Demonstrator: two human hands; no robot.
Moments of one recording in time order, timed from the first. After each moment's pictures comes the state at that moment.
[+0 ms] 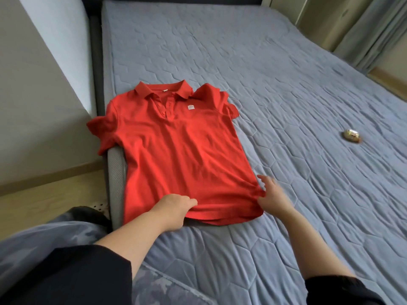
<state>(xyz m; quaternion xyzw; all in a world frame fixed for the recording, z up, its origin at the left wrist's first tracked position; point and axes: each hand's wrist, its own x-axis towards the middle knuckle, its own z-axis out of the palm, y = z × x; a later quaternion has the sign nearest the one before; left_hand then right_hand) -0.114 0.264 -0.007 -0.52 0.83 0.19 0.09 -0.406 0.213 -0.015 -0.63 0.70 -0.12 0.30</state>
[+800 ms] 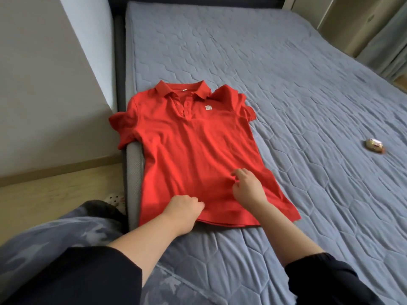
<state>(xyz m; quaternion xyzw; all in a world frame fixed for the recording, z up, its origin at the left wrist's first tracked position) -0.115 0.282 0.002 -0.55 0.82 0.09 0.14 -0.305 0.199 -0.011 -0.77 0.60 -0.13 0.18</state>
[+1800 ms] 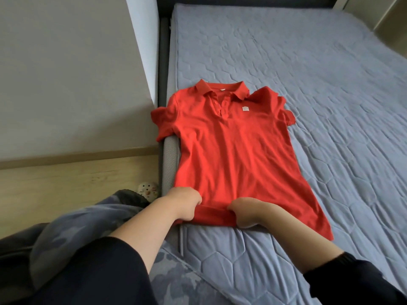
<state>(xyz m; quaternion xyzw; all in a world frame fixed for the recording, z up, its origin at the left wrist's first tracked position) -0.046 0.294 0.025 -0.63 0.71 0.25 0.17 -0.231 0.232 0.005 -0.86 0.33 0.30 0.23</state>
